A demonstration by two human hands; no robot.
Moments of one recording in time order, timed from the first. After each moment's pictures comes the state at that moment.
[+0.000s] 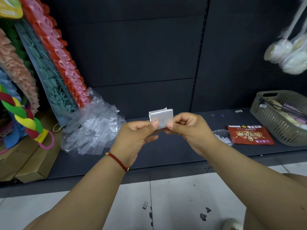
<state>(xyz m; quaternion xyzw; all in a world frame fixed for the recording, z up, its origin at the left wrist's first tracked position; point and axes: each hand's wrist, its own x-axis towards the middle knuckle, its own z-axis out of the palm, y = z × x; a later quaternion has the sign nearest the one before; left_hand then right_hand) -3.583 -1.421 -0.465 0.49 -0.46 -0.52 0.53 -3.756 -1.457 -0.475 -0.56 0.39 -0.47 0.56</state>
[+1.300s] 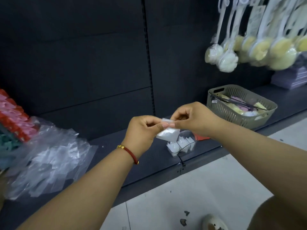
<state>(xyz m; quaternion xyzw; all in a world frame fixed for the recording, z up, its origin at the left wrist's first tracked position) -3.713 -1.479 -0.447 0.41 -0.68 -0.41 0.44 -3.896 -1.467 -0.423 -0.70 0.55 -0.35 0.30</state>
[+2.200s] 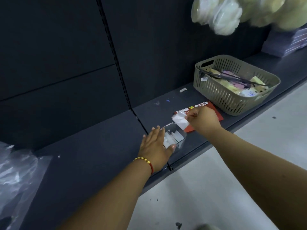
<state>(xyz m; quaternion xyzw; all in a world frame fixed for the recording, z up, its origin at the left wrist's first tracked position) -3.827 -1.622 -0.654 0.48 -0.84 -0.23 0.00 -4.016 -1.613 -0.604 -0.51 0.80 -0.25 0.17</state>
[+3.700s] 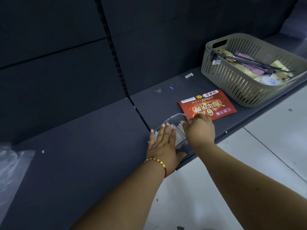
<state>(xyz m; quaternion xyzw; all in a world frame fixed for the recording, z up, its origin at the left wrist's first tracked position) -3.858 -1.644 -0.726 0.46 -0.88 -0.12 -0.09 -3.997 -1.644 -0.714 -0.48 0.86 -0.15 0.07</state>
